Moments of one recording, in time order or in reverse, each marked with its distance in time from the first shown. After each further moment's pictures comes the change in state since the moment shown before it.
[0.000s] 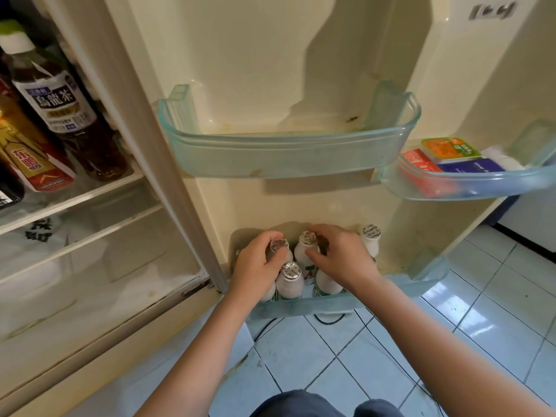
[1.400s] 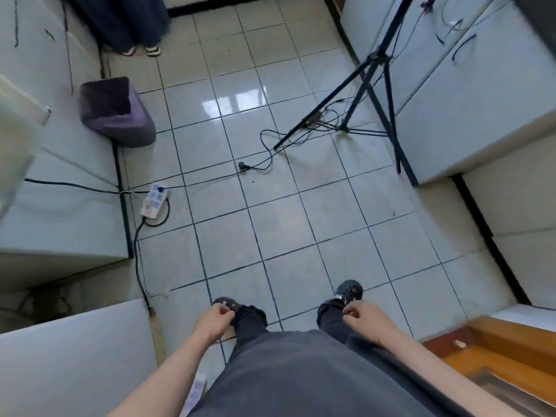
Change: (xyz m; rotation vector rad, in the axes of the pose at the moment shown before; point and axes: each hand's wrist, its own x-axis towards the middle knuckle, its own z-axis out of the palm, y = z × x) left_hand -0.349 -0.138 0.204 0.932 -1.407 -0.193; right_hand -0.679 0.018 0.150 0.521 -0.170 1.657
